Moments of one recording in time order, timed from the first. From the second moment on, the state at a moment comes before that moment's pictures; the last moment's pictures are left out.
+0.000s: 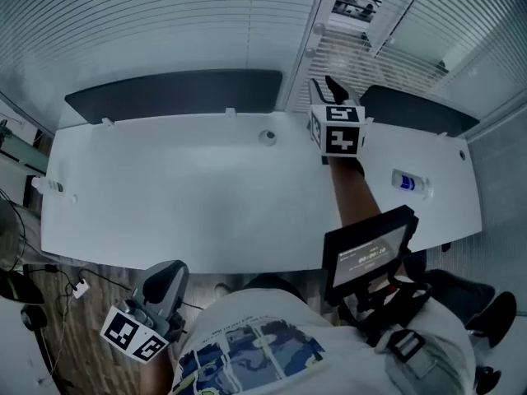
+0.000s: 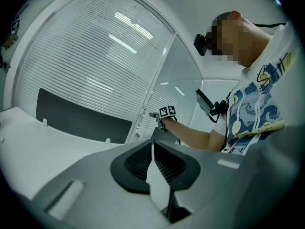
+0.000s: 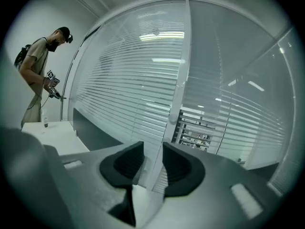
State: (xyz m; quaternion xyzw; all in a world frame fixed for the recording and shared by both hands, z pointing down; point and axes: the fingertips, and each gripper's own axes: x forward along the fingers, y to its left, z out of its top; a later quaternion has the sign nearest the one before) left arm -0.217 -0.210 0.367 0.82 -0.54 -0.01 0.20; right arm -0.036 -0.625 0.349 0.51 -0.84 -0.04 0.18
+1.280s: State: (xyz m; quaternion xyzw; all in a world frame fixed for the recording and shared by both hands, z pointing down) left arm -0.168 -0.041 0.383 0.90 -0.40 0.04 0.15; right arm -0.015 -0.151 0.410 0.38 -0.90 0.03 0.20
